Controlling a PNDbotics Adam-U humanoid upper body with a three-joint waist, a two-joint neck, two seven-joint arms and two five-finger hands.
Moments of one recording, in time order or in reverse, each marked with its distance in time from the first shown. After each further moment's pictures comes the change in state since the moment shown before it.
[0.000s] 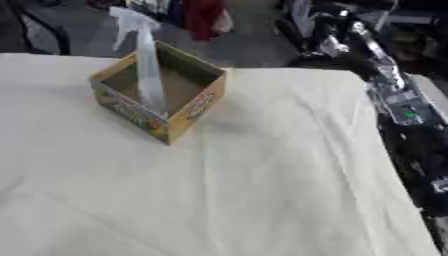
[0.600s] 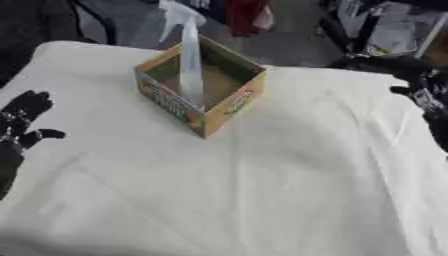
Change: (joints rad) left arm 0.032 0.000 -0.013 0.012 -0.011 -0.031 -0.006; right arm 0.289 0.144 -0.107 -0.267 -0.065 0.148 0.091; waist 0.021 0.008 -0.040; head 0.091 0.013
